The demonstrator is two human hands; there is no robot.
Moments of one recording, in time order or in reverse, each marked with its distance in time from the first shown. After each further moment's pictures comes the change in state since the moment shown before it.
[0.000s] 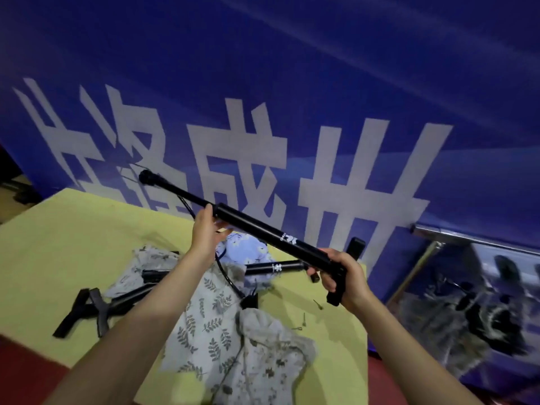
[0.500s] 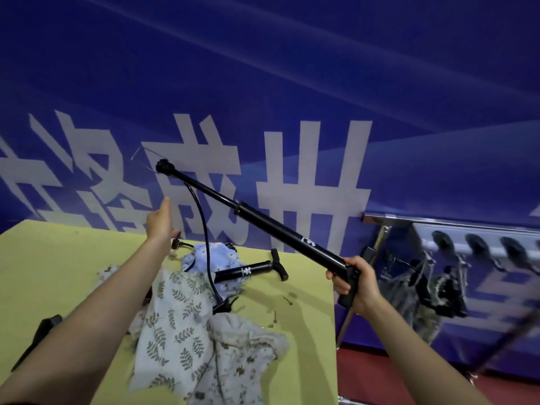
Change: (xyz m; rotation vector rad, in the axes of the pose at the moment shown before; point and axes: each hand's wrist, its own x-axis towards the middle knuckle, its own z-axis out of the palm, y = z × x) left_hand 0.031 0.013 0.014 0.264 0.169 0.036; right_hand -0.057 -0.021 -0.105 0.211 0.143 -0.014
